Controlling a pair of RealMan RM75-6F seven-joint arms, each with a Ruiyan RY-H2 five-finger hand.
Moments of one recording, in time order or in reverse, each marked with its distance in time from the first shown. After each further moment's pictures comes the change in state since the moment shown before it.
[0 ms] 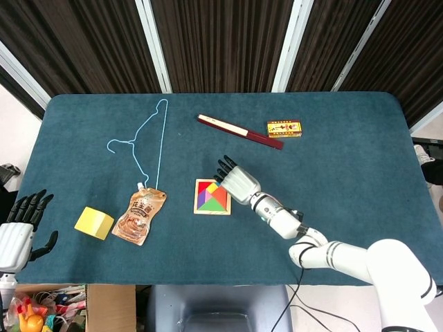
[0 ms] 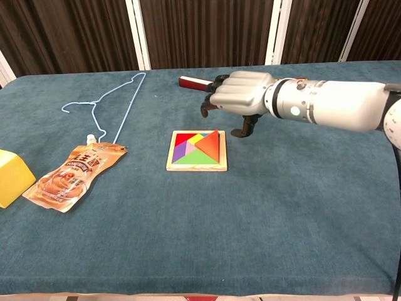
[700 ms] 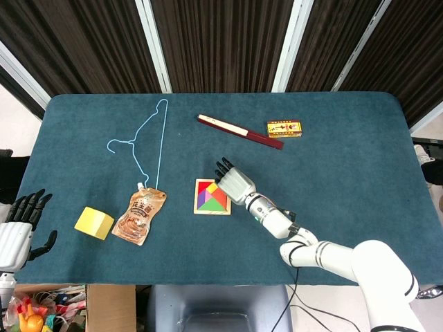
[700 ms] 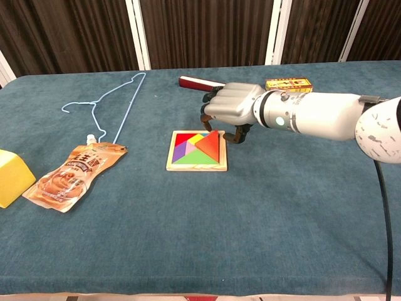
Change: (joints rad) left arm -0.002 0.004 -0.003 0.005 -0.007 -0.006 -0.012; right arm 0.038 -0.086 -0.004 0.100 0.076 -0.046 -0.038
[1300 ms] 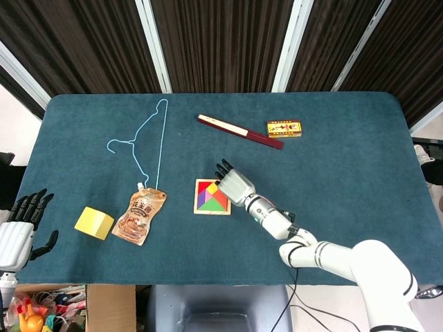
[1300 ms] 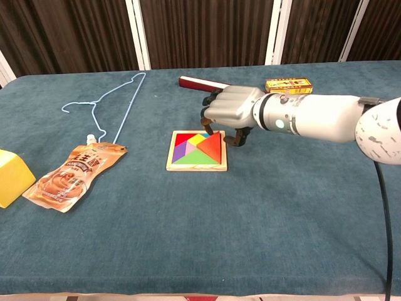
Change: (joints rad) left arm -0.003 -0.001 0.001 -0.004 0.004 -0.002 0.009; right arm 0.006 0.005 -0.016 -0.015 0.021 -0.001 -0.022
